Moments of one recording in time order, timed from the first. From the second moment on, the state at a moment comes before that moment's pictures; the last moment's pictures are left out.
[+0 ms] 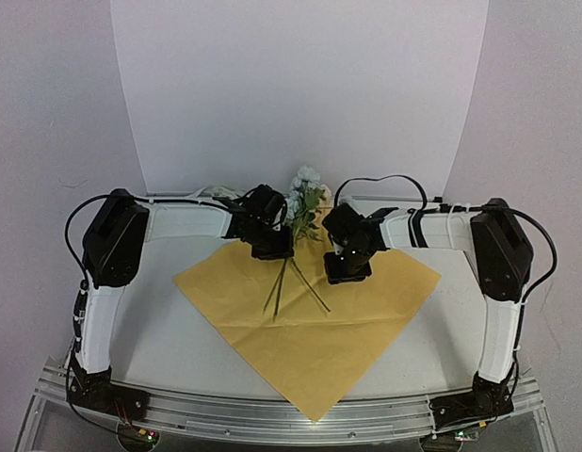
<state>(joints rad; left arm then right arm) -0.77 2.17 1.68 -0.38 0.13 -0.65 0.73 1.99 1.44 -0.63 0.11 0.49</state>
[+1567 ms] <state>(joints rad) -0.73 2.06 1.48 -0.08 0.28 -0.79 0.81 1.95 1.40 -0.55 0.00 0.54</state>
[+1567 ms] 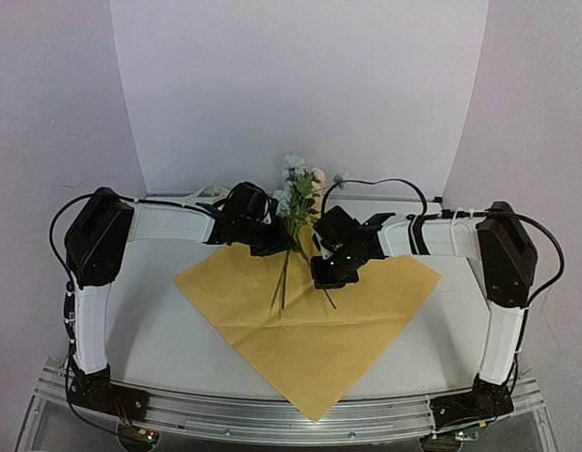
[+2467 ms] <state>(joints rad) -0.73 2.08 1.42 0.14 0.31 -0.95 0.84 1.83 1.33 -0.56 0.27 0.69</state>
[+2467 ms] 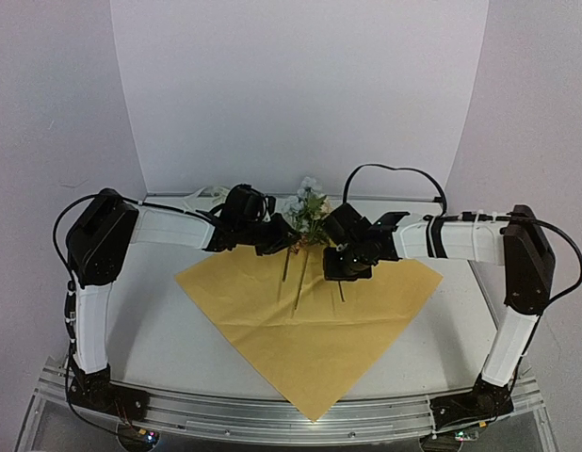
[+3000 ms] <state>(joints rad) -0.72 2.21 1.49 0.11 0.32 -0.94 0.86 1.80 1.32 -0.60 0.36 0.68</state>
